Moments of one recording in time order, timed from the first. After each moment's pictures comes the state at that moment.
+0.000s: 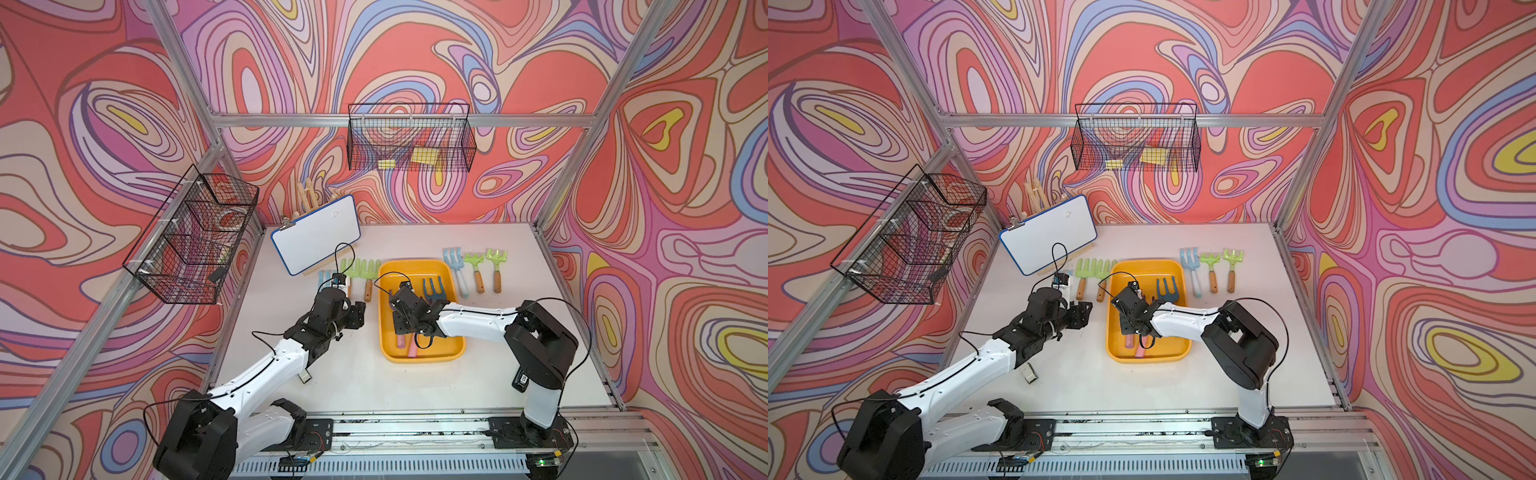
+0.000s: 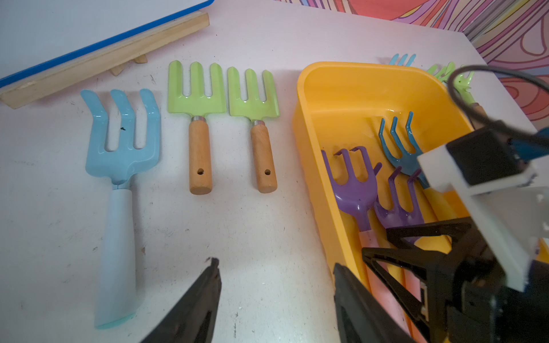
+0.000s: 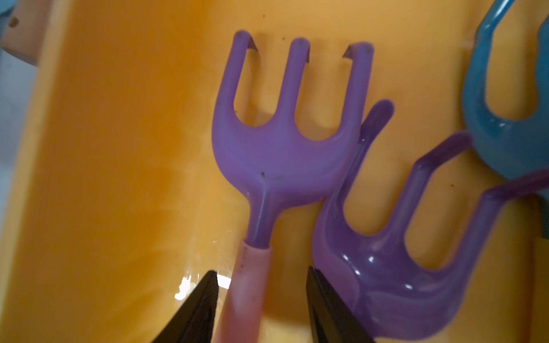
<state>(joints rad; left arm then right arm) -0.46 1.12 0.59 -0.10 -0.07 -0.36 0.86 1.88 1.15 -0.33 0.20 0.61</state>
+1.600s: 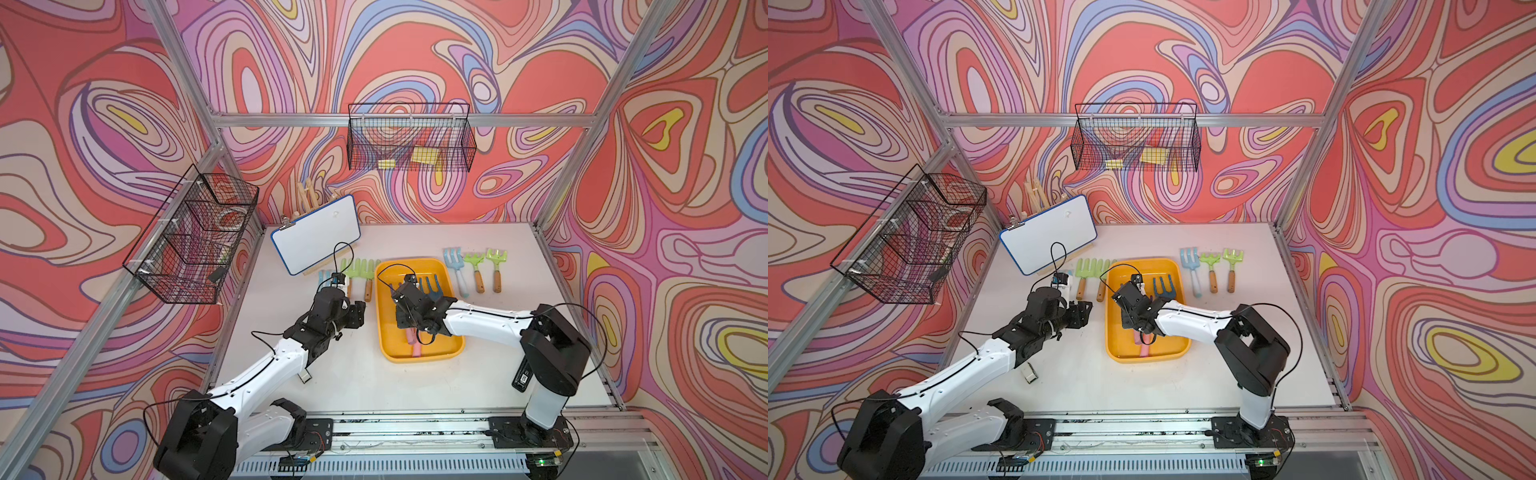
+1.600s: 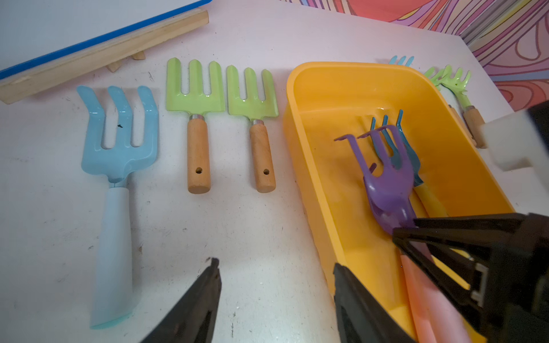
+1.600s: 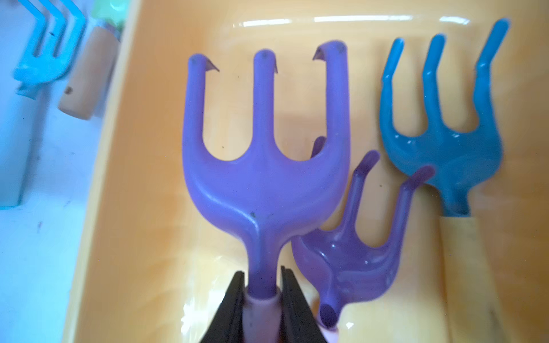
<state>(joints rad) -0.45 1.12 0.59 -0.10 -0.05 -0.37 0.87 1.76 1.15 -0.36 0.28 0.63</state>
